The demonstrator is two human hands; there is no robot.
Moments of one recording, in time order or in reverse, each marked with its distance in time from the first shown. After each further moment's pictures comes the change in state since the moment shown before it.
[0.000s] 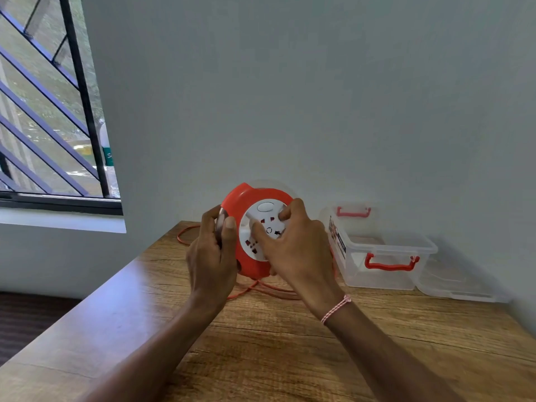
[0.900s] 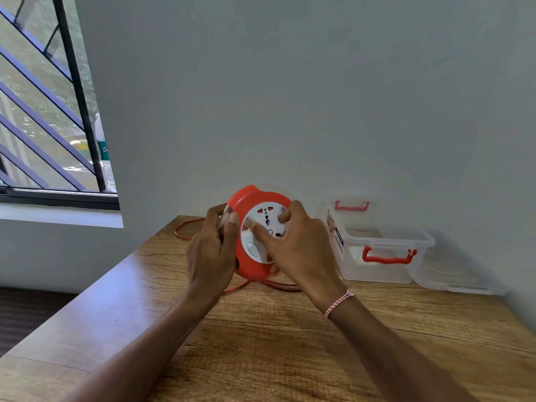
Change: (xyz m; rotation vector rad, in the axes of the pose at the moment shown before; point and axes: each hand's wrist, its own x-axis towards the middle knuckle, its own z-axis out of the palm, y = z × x) left_hand 0.001 -0.012 0.003 -0.010 -0.139 -0.049; right_hand -0.002 0.014 -0.001 0.027 -0.114 0.059
